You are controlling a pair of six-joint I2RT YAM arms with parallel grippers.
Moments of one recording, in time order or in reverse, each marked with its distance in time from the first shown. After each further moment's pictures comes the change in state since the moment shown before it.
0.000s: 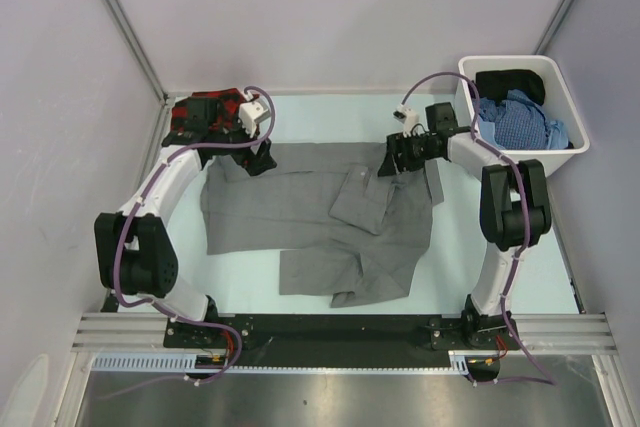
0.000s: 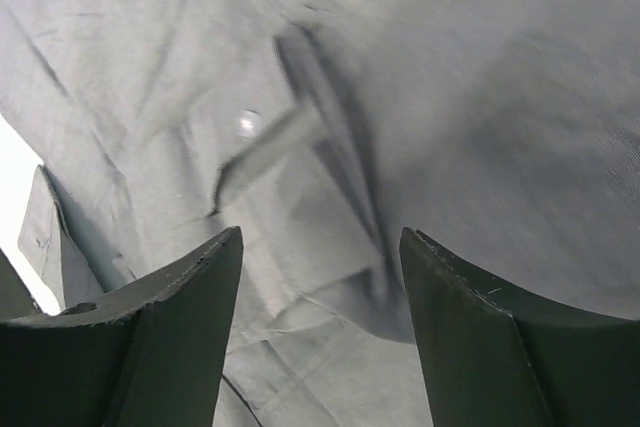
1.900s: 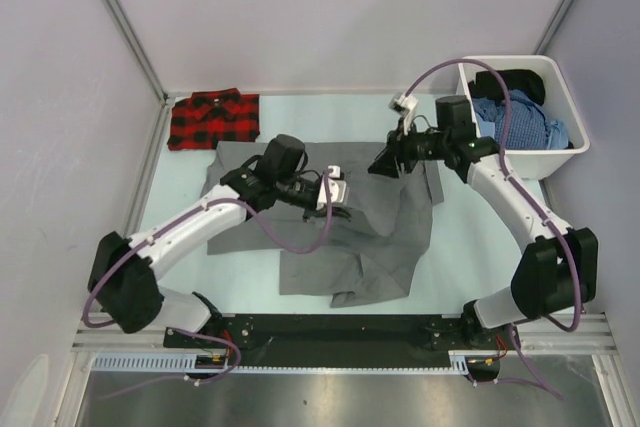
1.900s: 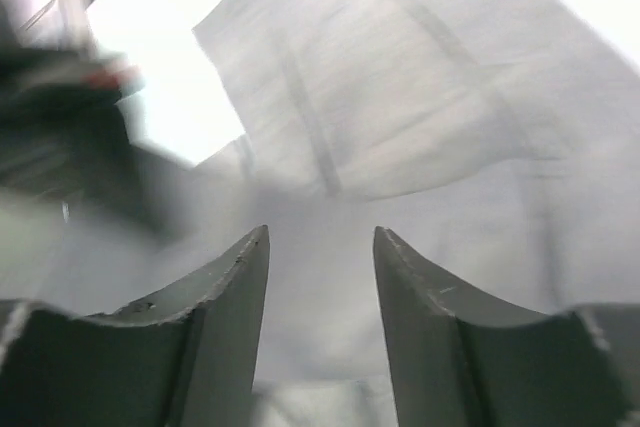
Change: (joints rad) left arm -0.581 -0.137 -0.163 0.119 0.174 0.221; right arm 0.124 -0.471 -0.130 -0.006 -0.204 -0.053
